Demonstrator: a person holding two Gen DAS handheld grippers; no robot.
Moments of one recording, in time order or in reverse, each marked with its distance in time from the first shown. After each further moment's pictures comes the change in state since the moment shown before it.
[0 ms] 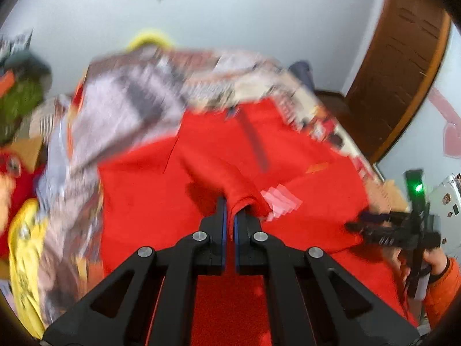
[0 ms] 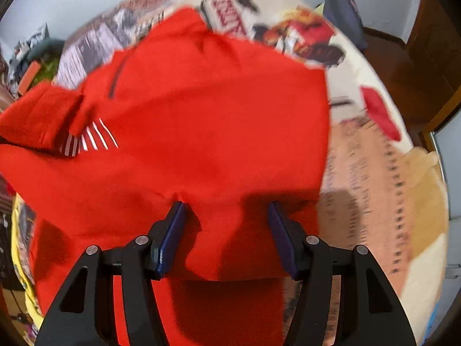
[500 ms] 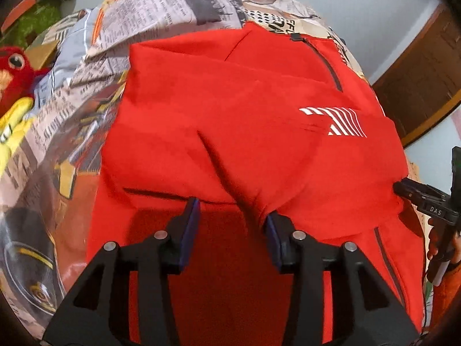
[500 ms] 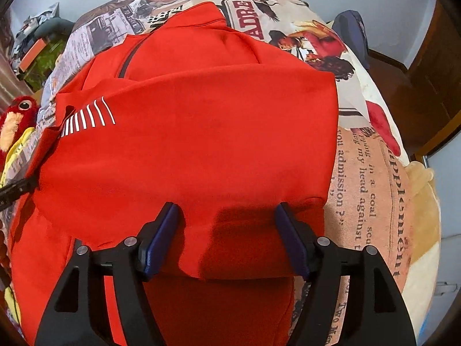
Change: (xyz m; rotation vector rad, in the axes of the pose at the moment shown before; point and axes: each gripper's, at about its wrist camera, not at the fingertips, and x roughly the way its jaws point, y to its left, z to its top) left arm 0.044 0.059 -0.085 -0.179 0.163 0.018; right arm -0.001 0.020 -0.010 -0.098 -0.039 -0.068
